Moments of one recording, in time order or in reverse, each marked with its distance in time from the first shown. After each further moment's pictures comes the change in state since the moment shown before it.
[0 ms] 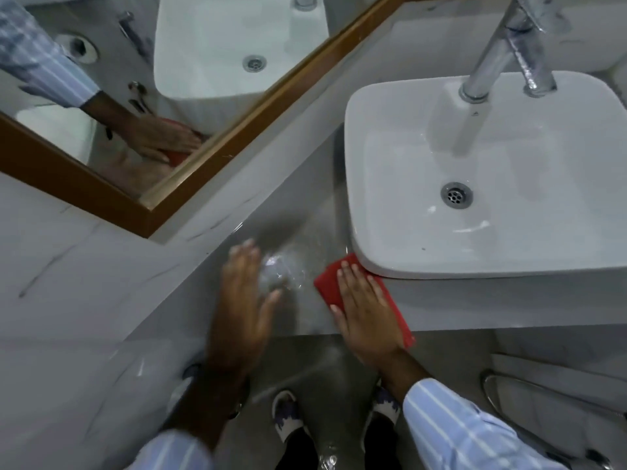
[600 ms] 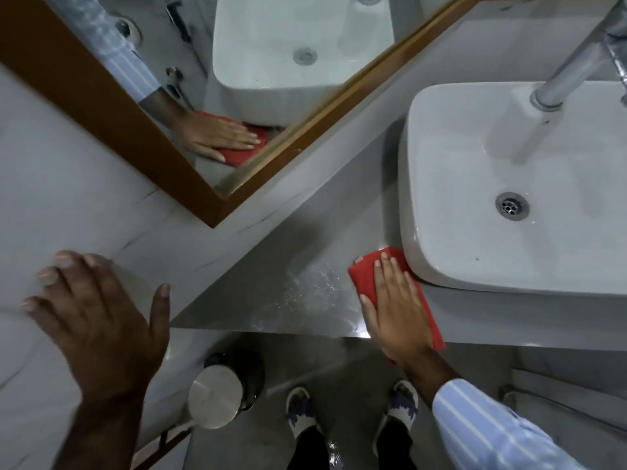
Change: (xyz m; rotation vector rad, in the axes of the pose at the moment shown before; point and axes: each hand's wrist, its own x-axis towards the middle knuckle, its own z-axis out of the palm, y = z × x) left_hand -0.059 -0.191 -0.117 0.688 0.341 -0.306; right_hand 0.027 -0.030 0.003 0.005 -0.022 0.119
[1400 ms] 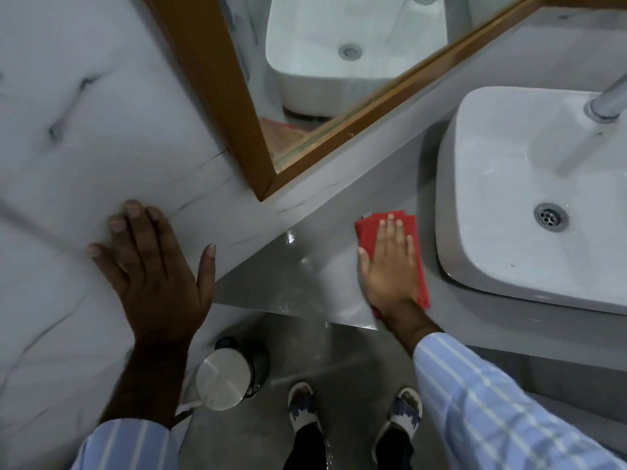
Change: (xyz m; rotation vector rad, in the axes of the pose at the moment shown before) left_hand 0.016 0.039 -0.026 0.131 0.257 0.030; right_hand 0.075 -0.072 -0.021 0.032 0.106 0.077
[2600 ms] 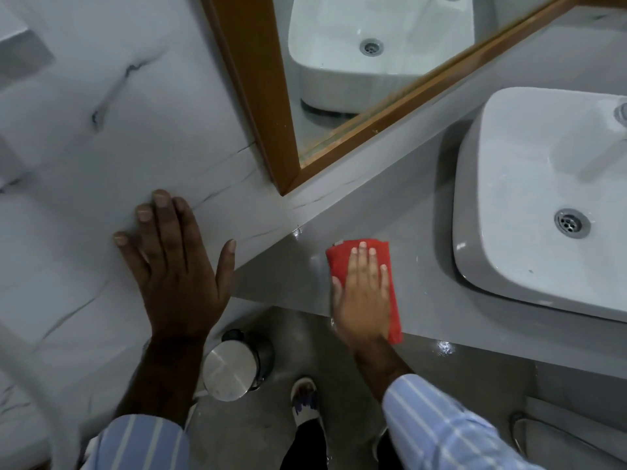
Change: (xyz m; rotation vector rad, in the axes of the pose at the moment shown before) left_hand 0.000 -0.001 -0.009 -0.021 0.029 0.011; right_hand -0.062 -0.062 0.037 0.038 -0.033 -0.047
